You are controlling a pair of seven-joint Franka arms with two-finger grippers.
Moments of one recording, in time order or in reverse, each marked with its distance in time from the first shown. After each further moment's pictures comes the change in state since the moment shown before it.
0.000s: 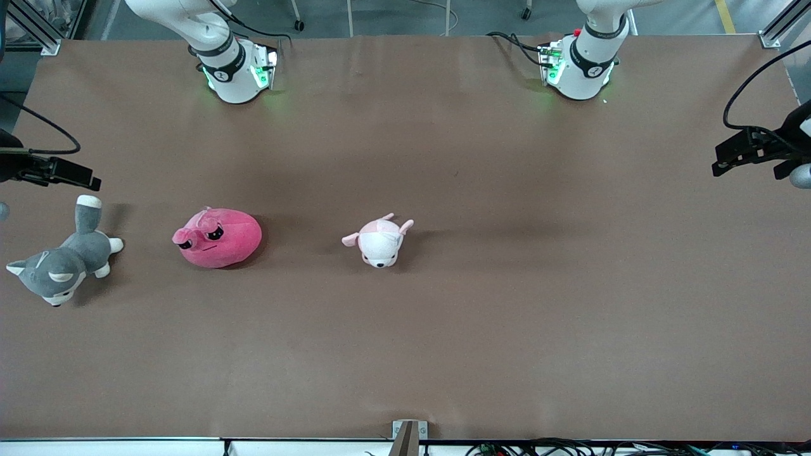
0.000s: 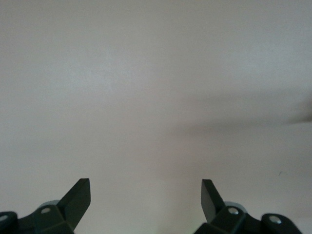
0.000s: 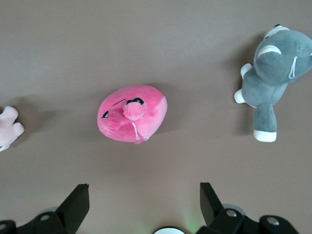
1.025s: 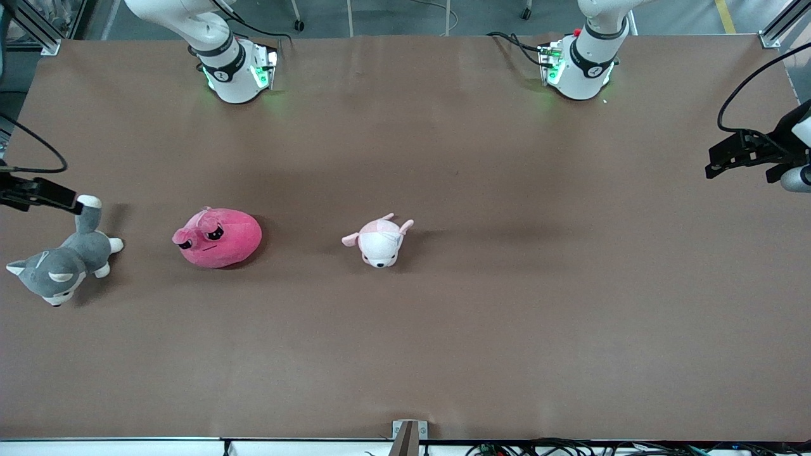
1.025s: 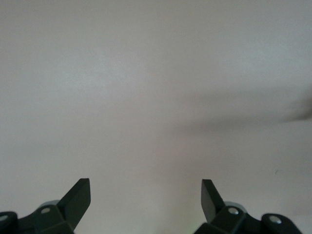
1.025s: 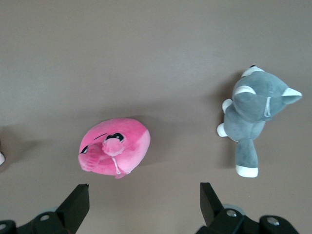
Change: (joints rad) left arm 0.181 0.008 -0.196 0.000 0.000 0.004 0.000; right arm 0.073 0.039 -0.173 -0.025 0.005 0.167 -0.095
